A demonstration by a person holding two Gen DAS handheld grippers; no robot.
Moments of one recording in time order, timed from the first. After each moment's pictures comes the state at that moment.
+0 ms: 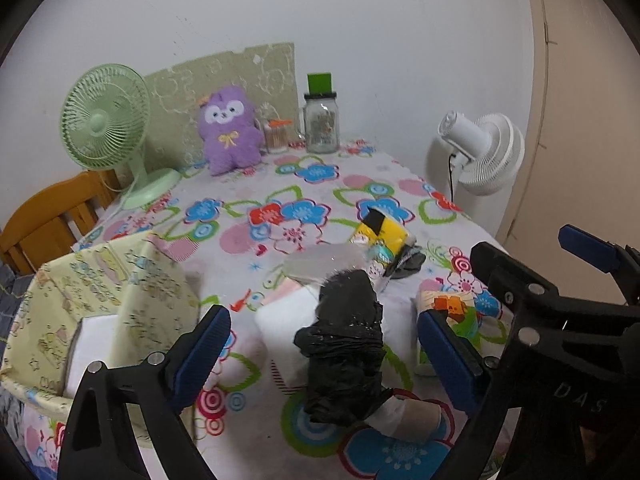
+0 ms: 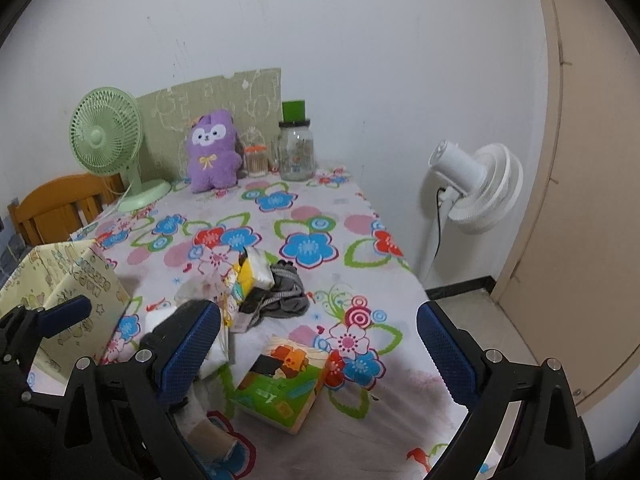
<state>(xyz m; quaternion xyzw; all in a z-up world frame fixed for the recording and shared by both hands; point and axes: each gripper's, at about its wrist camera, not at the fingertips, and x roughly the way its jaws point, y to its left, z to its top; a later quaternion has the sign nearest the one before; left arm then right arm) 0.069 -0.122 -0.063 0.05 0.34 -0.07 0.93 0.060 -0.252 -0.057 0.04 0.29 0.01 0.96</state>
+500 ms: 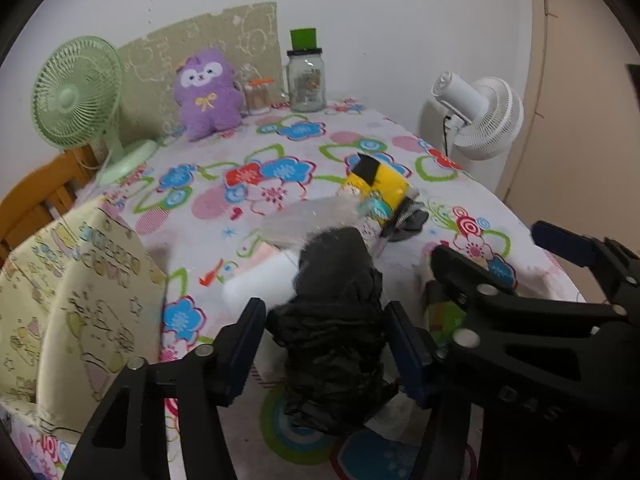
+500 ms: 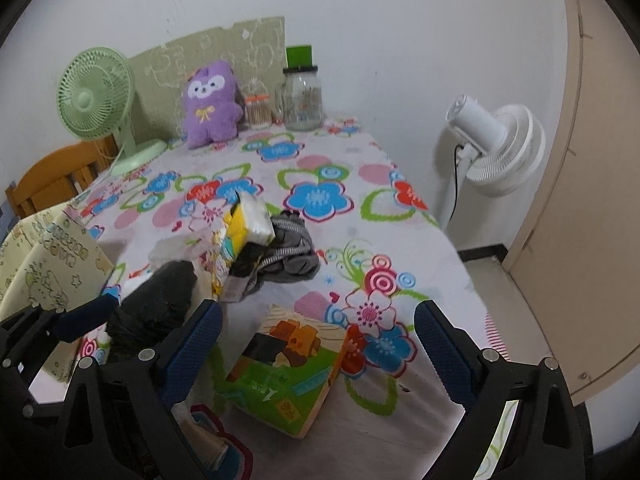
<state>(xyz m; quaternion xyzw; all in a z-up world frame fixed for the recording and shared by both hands) 0.088 -0.131 -0.095 0.06 0.40 -0.10 0.91 0.096 -0.243 -0.098 0.04 0.36 0.02 0.93</state>
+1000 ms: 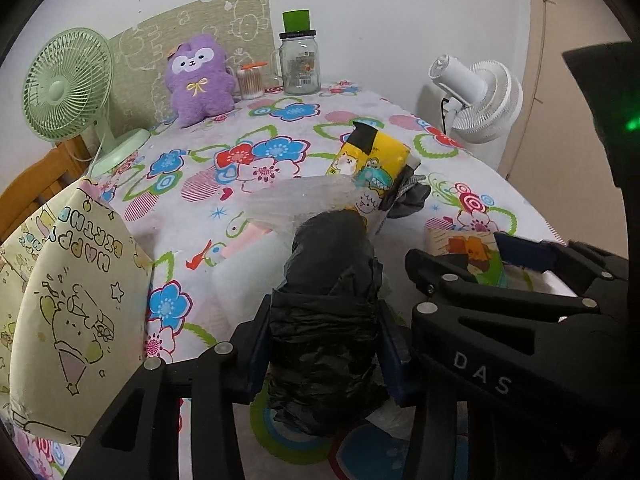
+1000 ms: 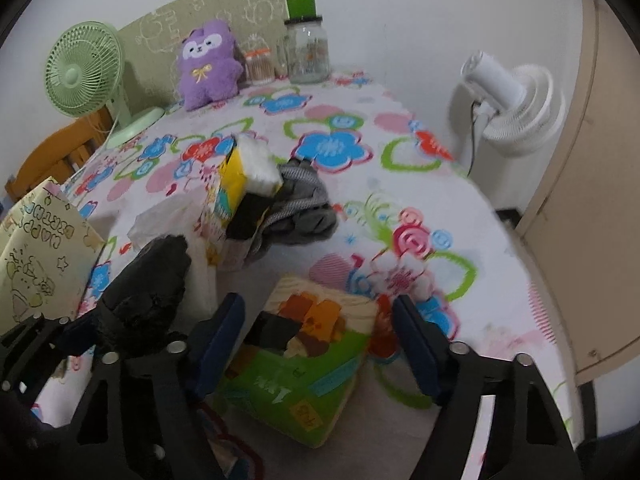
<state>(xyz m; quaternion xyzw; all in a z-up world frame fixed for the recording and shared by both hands) 0.091 -0.134 -0.111 0.08 0.42 -0.10 0.90 0.115 -0.234 -0.128 0.07 0.43 0.04 0.90</state>
